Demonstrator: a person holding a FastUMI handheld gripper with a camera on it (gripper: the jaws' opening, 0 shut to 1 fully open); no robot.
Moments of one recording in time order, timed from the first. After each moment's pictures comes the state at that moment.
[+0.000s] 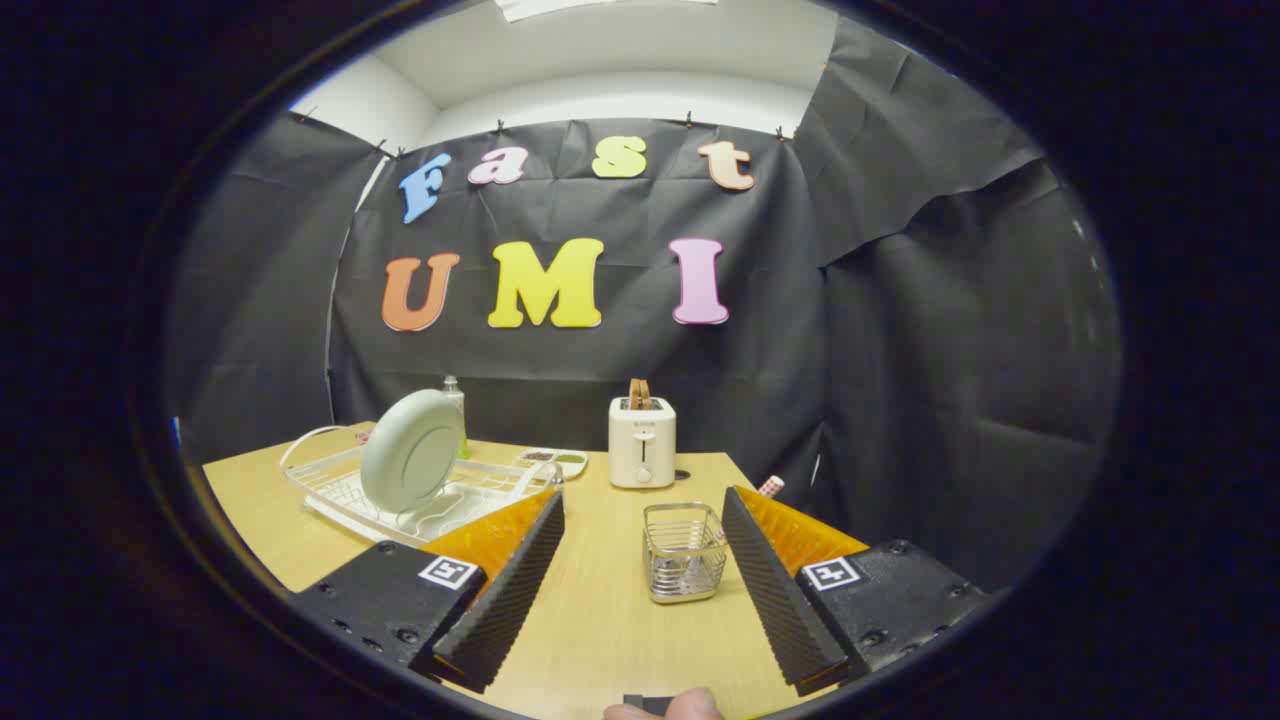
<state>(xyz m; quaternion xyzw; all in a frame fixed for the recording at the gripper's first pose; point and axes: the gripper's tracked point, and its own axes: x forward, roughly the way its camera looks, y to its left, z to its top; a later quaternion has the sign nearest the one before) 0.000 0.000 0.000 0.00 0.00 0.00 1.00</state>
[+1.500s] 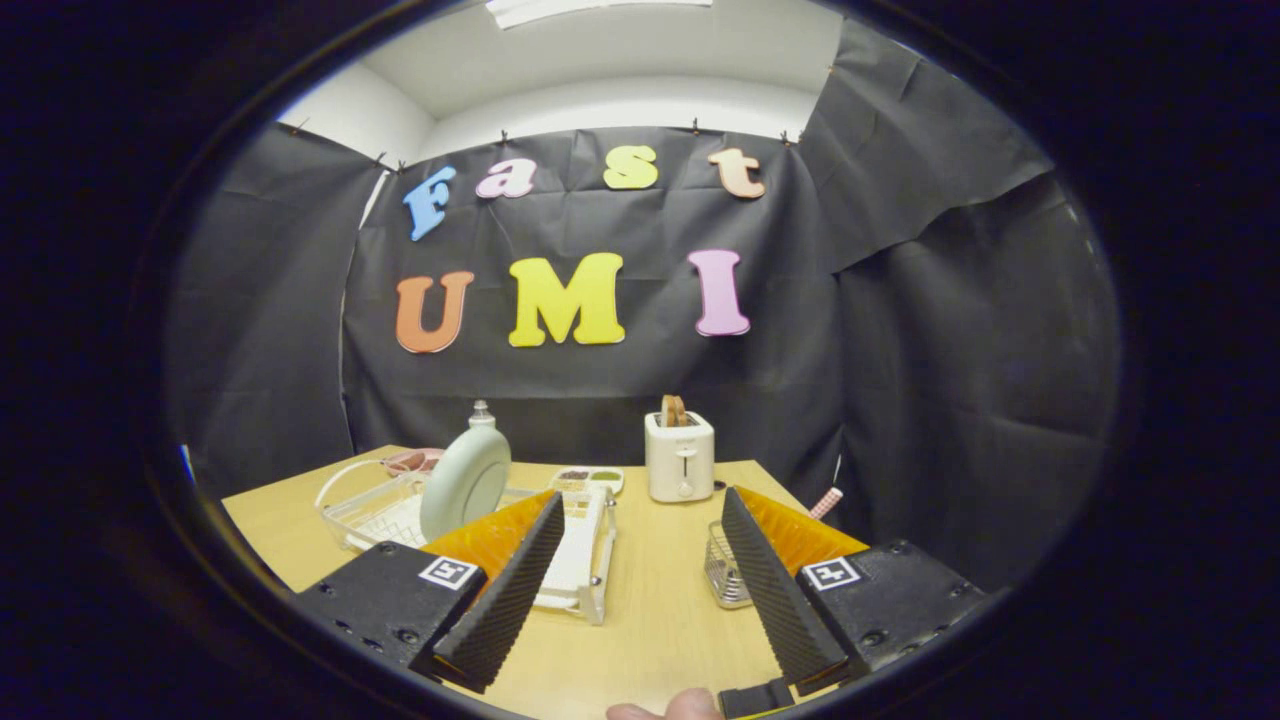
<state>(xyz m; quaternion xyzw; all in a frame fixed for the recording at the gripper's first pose) -0.008 0.070 0.041 0.02 0.00 0.01 1.00</state>
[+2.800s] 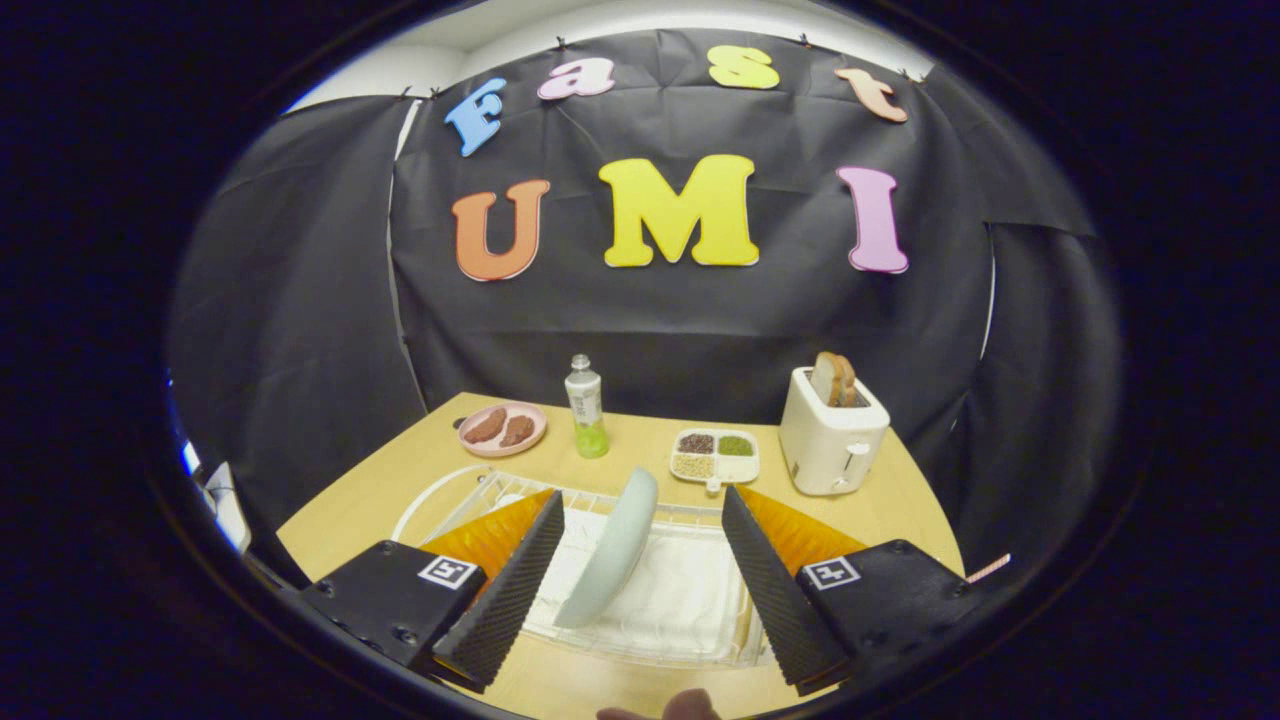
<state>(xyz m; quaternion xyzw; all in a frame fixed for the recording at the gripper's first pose) 0.125 0.249 0.100 -0.03 0.19 0.13 0.97</state>
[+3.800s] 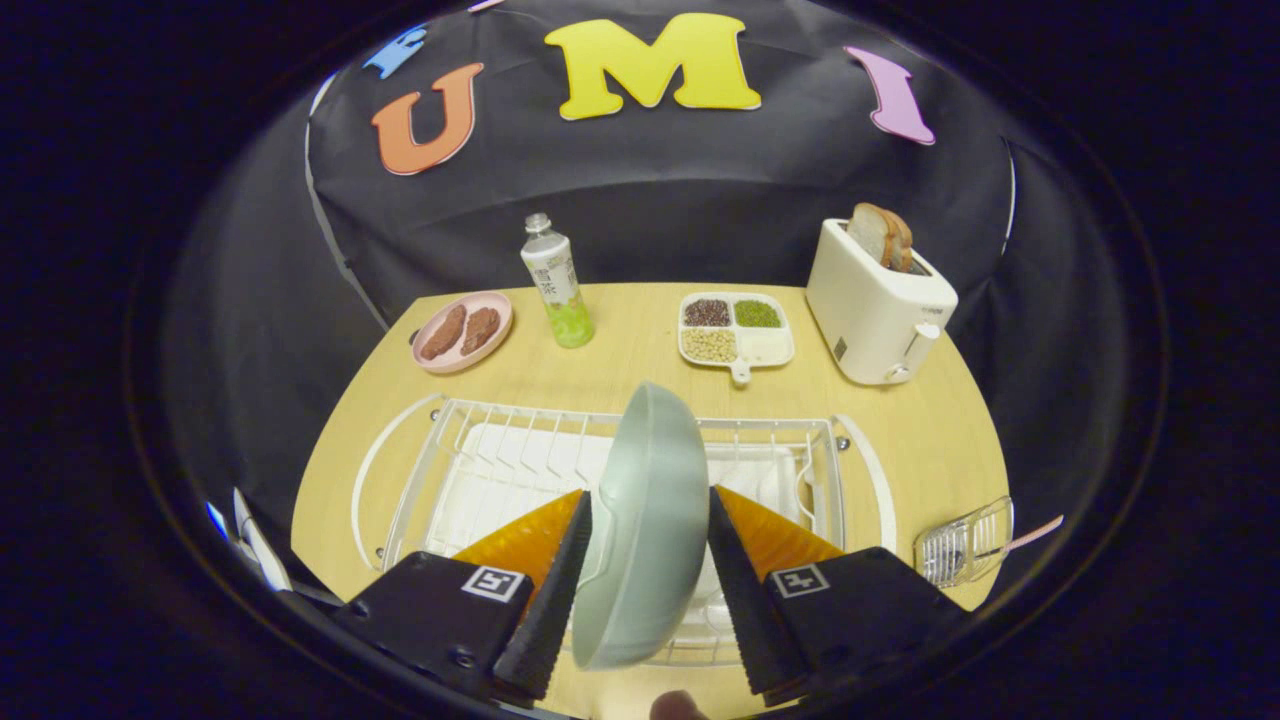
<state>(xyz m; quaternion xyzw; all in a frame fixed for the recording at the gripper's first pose) 0.190 0.284 0.015 0.01 0.41 0.08 0.91</state>
